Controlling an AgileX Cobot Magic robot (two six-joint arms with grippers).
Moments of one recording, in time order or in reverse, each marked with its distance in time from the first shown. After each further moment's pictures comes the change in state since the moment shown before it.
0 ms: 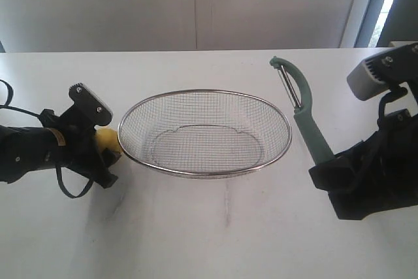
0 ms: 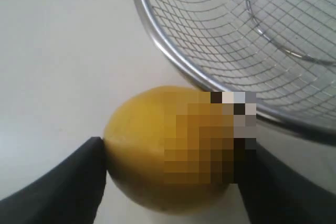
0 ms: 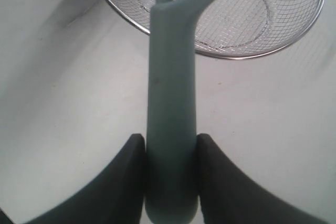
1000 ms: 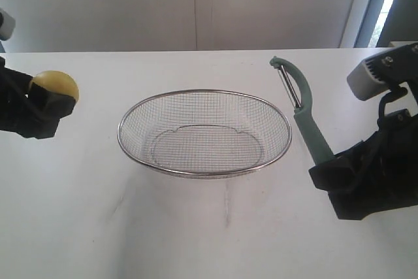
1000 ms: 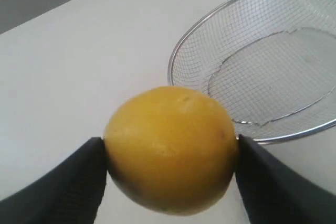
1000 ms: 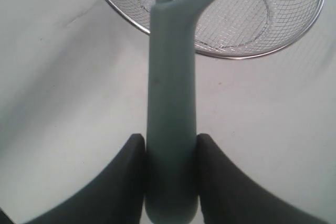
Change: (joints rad) left arm -0.009 -0.752 -0.002 -0.298 0.597 -0.001; right arm 0.000 0.000 0.000 0.000 0.001 0.000
